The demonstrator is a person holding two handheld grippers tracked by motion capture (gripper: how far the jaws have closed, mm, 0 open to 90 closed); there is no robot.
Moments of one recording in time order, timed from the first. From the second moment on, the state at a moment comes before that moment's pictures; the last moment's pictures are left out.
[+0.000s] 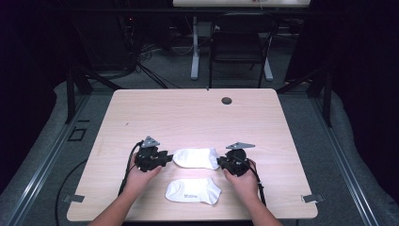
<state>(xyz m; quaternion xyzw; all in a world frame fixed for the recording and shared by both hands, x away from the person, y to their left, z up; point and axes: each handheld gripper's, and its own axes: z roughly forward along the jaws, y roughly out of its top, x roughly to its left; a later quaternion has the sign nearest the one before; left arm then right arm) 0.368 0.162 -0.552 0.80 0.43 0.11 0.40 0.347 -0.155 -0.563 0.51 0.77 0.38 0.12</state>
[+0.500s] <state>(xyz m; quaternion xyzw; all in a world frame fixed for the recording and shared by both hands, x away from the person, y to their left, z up) 0.385 0.160 -0.555 0.79 0.44 0.11 0.40 0.348 -0.162 -0.560 0.51 0.76 0.38 0.12</state>
